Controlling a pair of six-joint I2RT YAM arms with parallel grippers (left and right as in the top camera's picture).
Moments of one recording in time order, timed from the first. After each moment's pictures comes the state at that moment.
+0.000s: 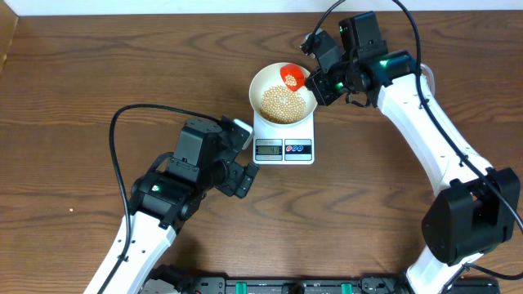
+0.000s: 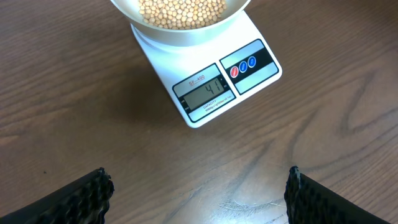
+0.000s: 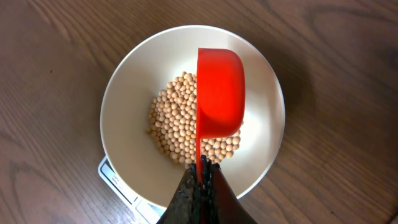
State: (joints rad) left arm -0.42 1.08 0.90 -0.73 0.16 0.11; right arm 0.34 1.86 1.63 -0.75 -0.37 -0.22
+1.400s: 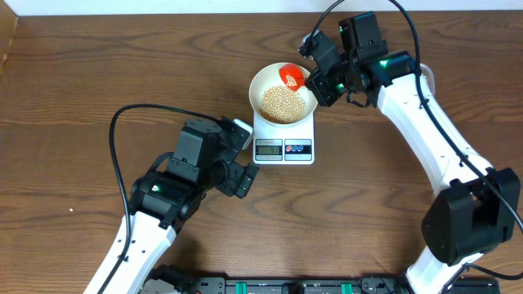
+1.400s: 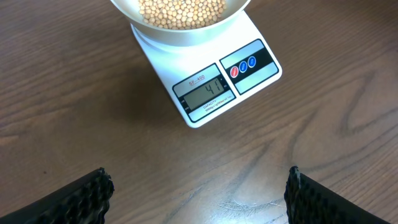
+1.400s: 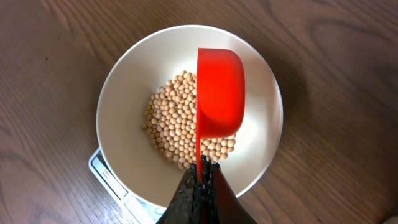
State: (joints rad) left arm -0.42 1.08 0.90 -0.73 0.16 0.11; right arm 0.34 1.86 1.63 -0.75 -0.37 -0.30
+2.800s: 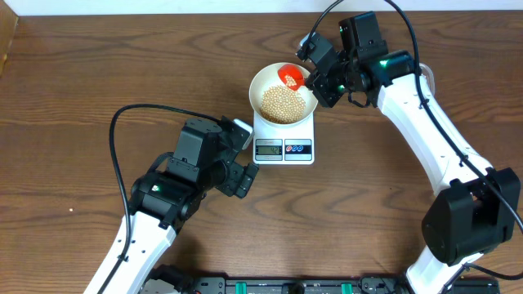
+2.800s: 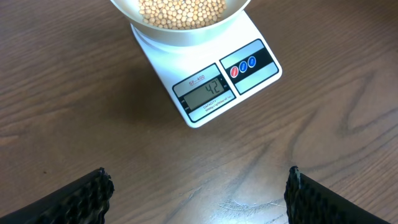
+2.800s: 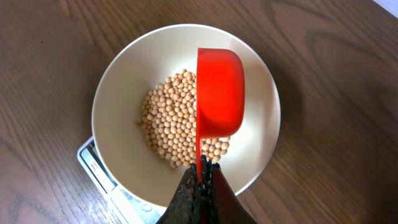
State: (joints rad) left arm -0.42 1.08 0.90 -0.73 0.16 0.11; right arm 0.34 1.86 1.63 -0.75 -0.37 -0.41
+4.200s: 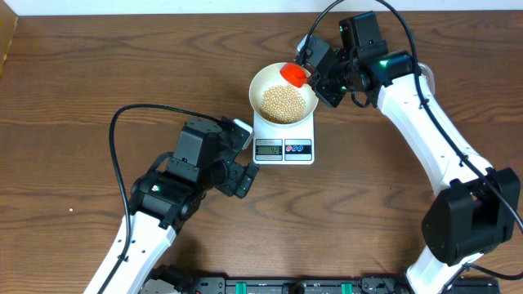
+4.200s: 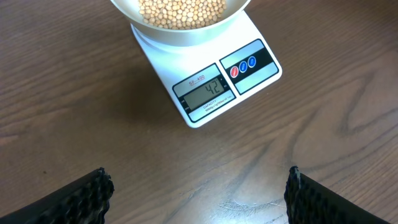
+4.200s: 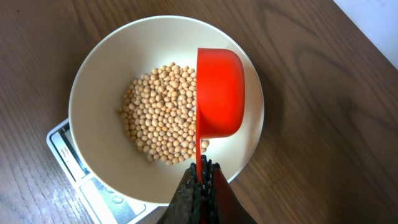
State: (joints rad) left arm -0.42 1.08 0.90 -0.73 0.16 0.11; right arm 0.34 1.86 1.63 -0.75 -0.32 -0.56
